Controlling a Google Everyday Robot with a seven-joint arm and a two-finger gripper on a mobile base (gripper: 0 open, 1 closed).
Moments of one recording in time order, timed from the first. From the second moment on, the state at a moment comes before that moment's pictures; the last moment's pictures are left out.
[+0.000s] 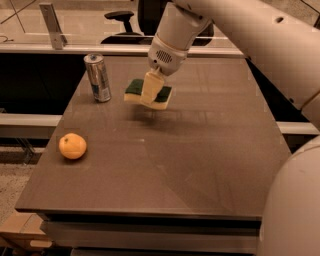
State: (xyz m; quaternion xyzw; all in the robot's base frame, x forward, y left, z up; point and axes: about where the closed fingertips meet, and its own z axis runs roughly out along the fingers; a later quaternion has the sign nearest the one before) arm 0.595 0.014 0.880 -0.57 0.80 0.15 0.12
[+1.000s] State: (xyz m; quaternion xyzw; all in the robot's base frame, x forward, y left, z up) arm 0.613 0.044 0.865 -0.59 0.79 0.13 0.10
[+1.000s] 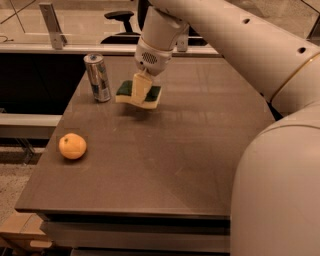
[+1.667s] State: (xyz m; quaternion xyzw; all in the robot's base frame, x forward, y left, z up) arm 0.627 0.037 0.845 -0.58 0.80 0.11 0.10
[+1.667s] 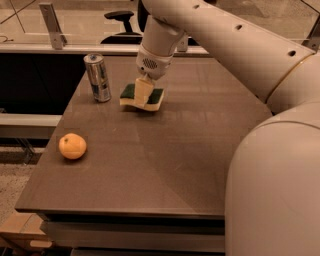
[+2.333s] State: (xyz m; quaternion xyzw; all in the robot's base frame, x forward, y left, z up) arm 0.633 0.052 0.834 -0.60 0.79 0.10 0.08
